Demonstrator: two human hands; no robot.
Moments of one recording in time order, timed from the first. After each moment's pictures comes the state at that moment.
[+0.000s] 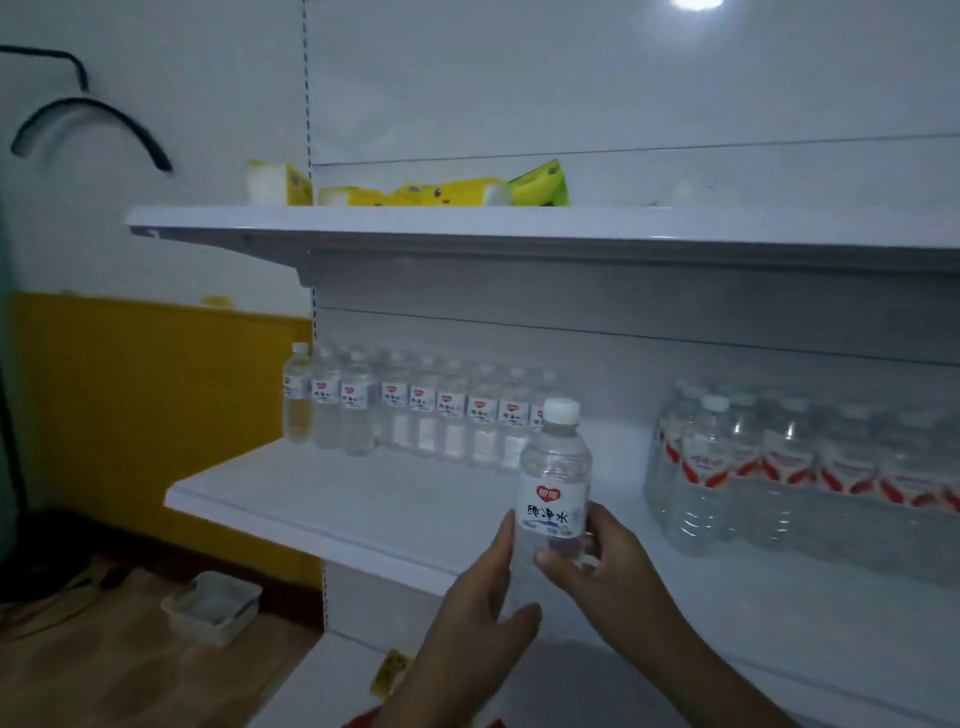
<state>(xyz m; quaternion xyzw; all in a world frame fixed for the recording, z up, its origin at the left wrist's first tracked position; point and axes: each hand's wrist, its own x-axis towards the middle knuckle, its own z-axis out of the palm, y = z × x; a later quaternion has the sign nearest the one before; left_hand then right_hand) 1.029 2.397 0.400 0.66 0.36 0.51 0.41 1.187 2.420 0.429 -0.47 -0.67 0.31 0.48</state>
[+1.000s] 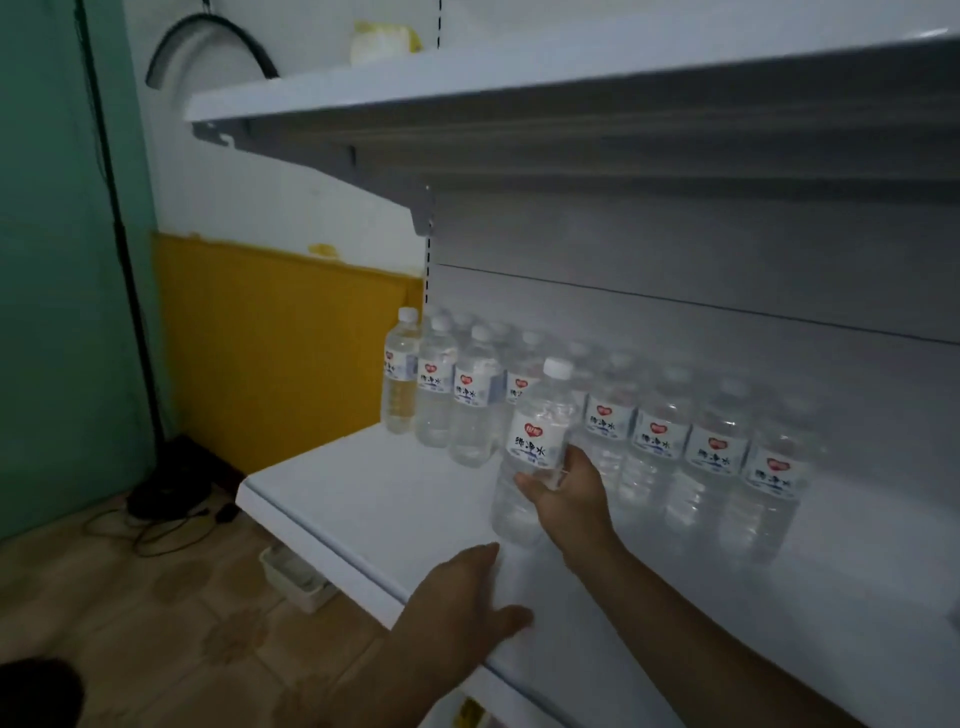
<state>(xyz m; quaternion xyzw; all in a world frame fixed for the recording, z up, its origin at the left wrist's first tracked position) 0.849 2.584 0.371 0.64 0.70 0.26 0.19 0.955 2.714 0.389 -0.44 -0.64 0.38 0.49</state>
